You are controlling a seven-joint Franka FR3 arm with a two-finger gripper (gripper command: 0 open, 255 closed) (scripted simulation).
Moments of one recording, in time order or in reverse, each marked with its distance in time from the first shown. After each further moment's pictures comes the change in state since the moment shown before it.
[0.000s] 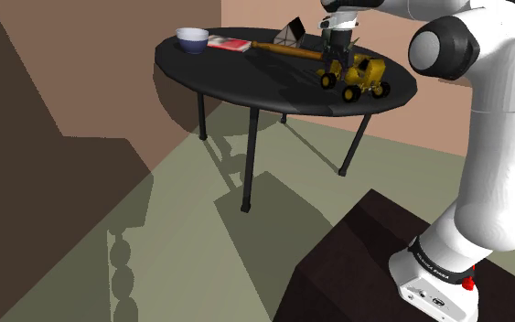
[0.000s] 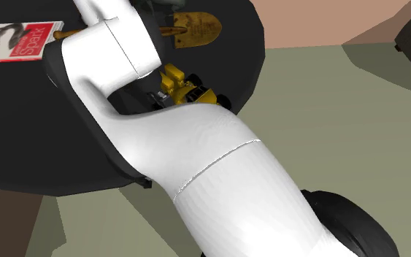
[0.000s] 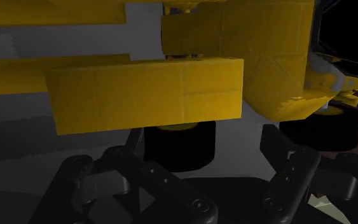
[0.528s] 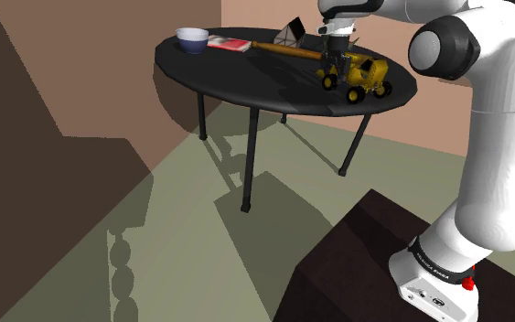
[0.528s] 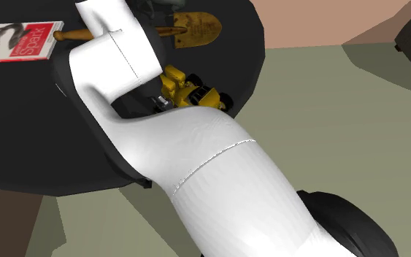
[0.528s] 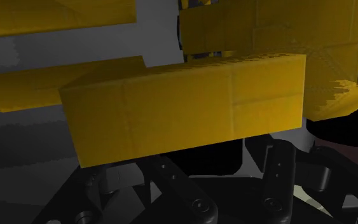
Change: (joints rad) arm 0.009 -0.002 0.002 -0.052 0.000 0.051 0.003
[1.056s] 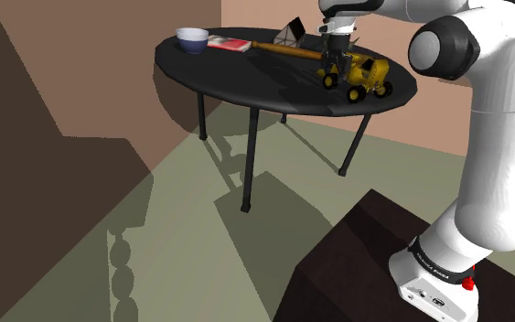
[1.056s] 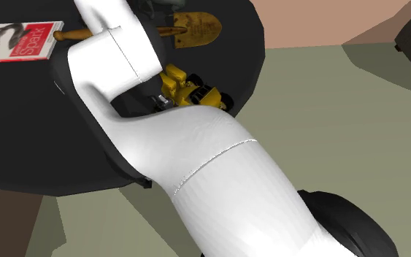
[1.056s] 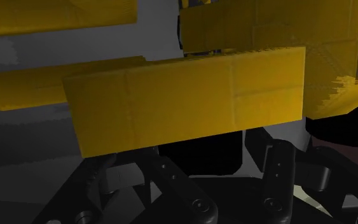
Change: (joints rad) arm -0.003 0.001 -0.001 0.014 -0.001 -0.017 -0.003
